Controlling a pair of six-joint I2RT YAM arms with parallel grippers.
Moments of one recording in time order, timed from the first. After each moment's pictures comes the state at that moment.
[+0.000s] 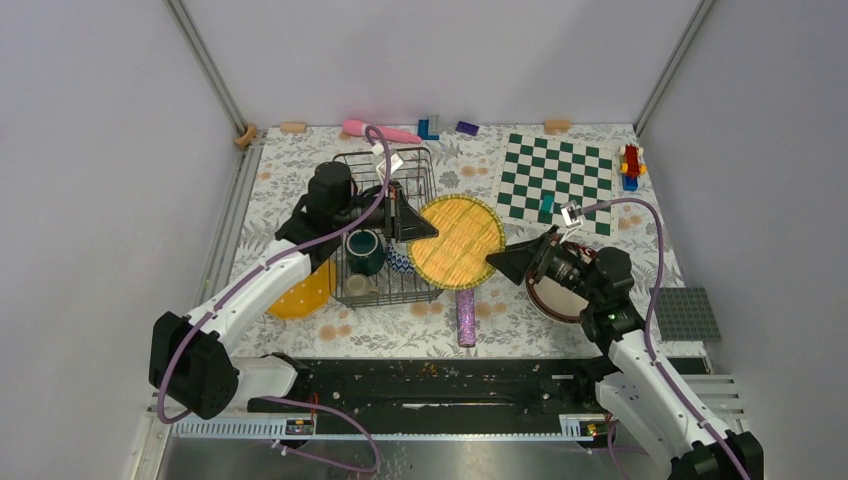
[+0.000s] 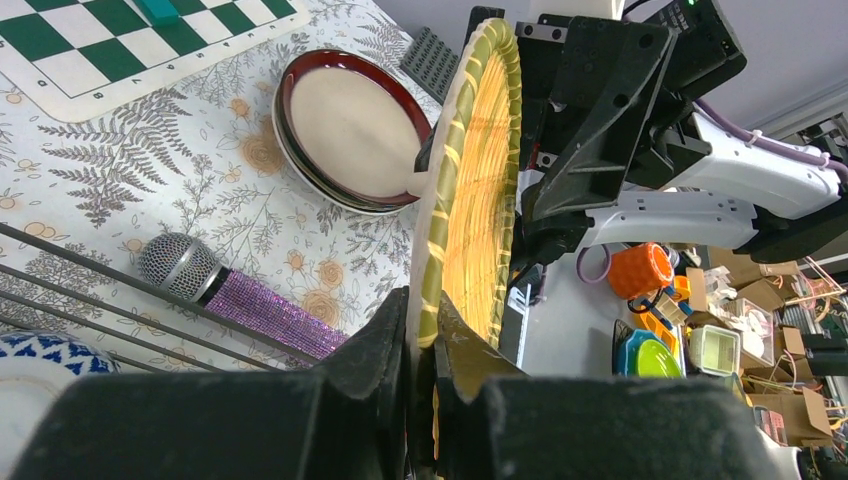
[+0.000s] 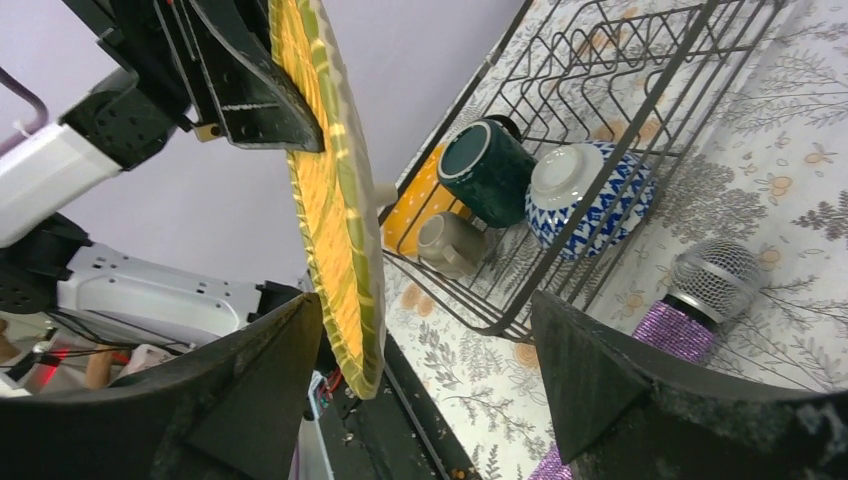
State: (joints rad) left arm -0.48 1.27 1.00 0.02 0.89 -0.47; right arm 0.29 0.69 0.37 0.35 -0.66 0.79
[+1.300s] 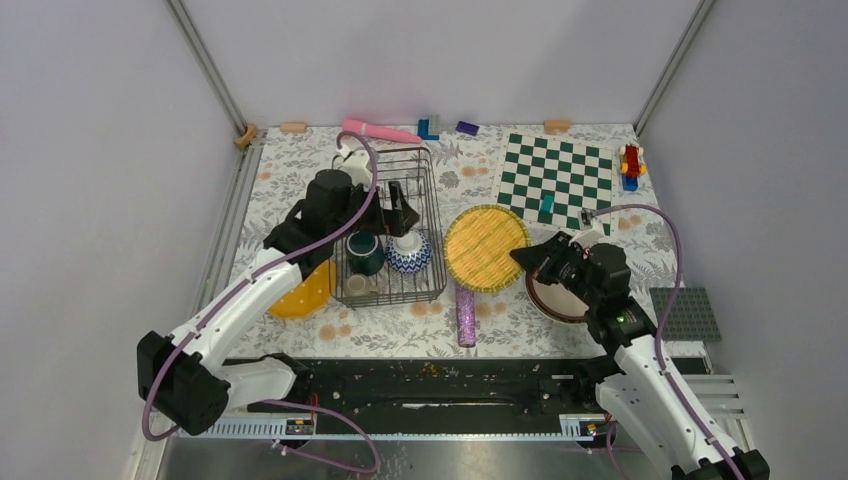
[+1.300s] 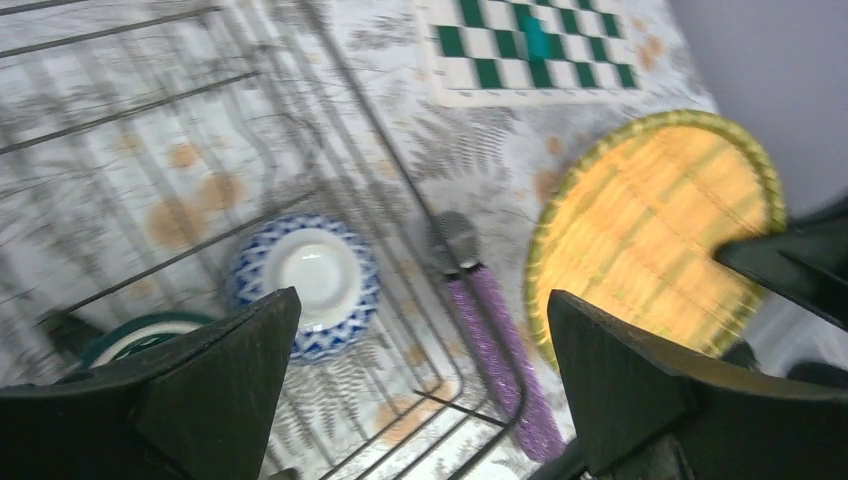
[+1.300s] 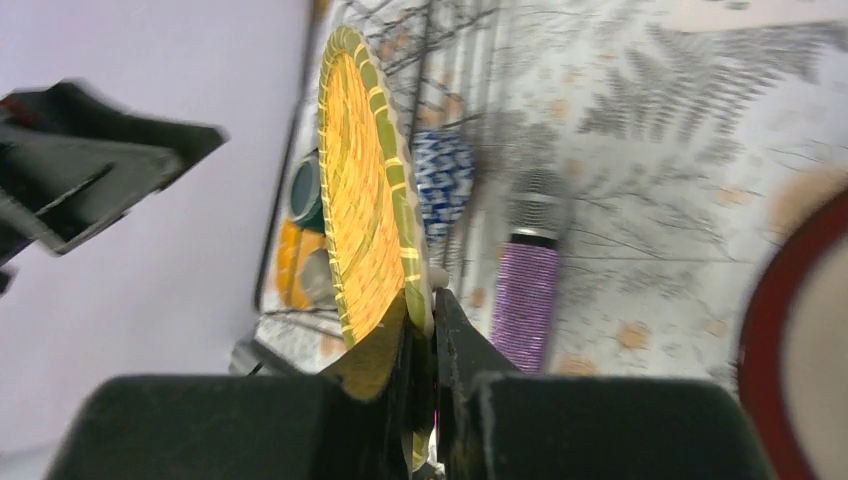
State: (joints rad) left arm -0.52 1.20 1.03 -0.26 0.25 -0.39; right arm 0.29 0.64 0.44 -0.01 -0.36 0.81
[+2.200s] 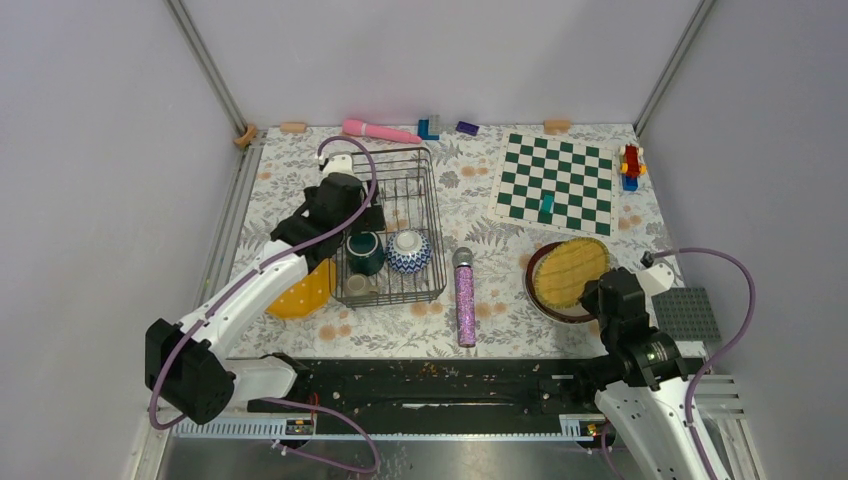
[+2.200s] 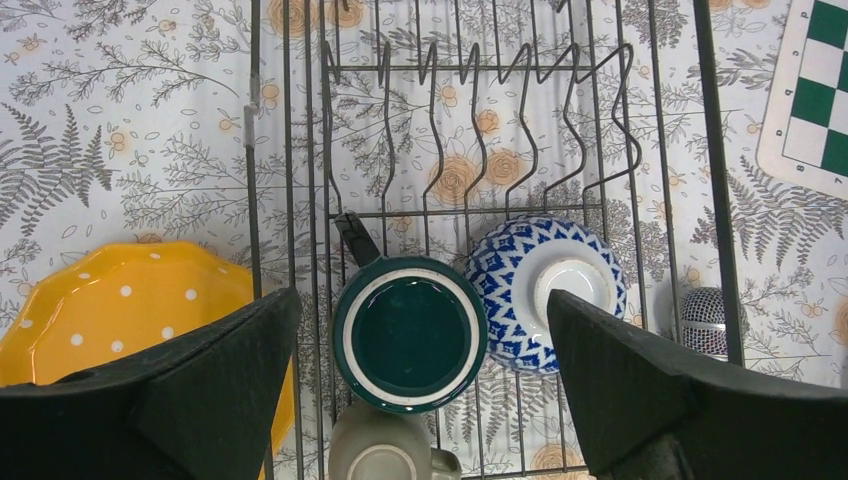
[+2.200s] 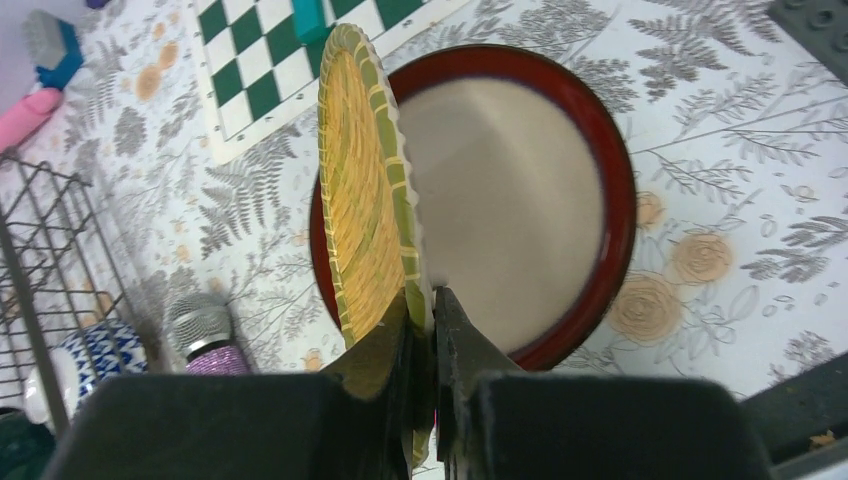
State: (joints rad) left arm -0.52 1.23 1.05 -0.49 -0.38 -0.44; right arm 0.29 0.37 0.55 -0.79 0.46 0.85
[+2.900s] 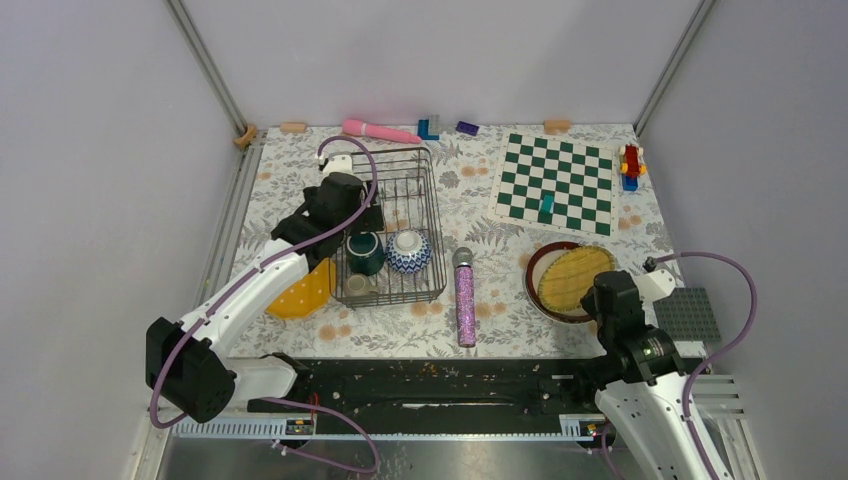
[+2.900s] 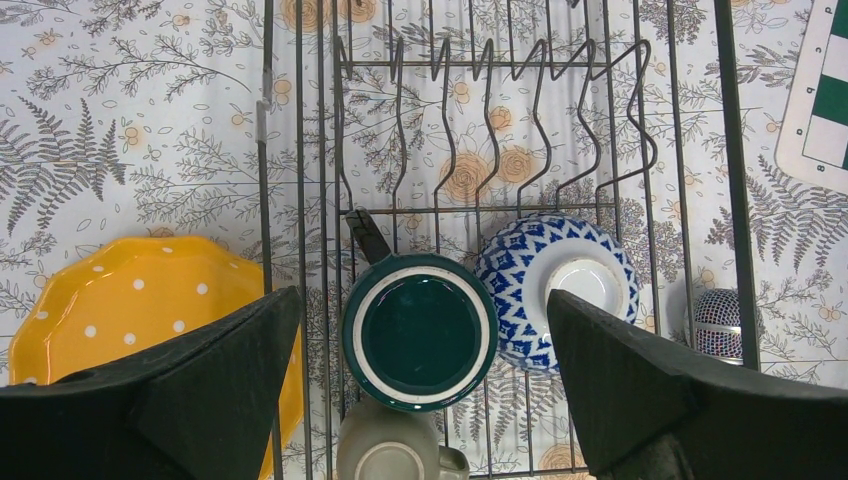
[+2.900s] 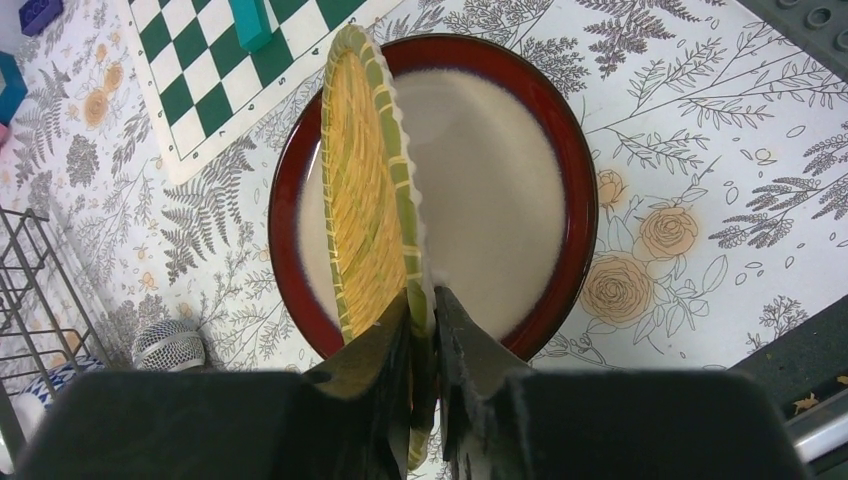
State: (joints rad) left arm -0.52 1.25 1.07 -0.51 -0.40 -0.44; right arm 0.29 0.39 0.53 -0.86 0.54 0.93
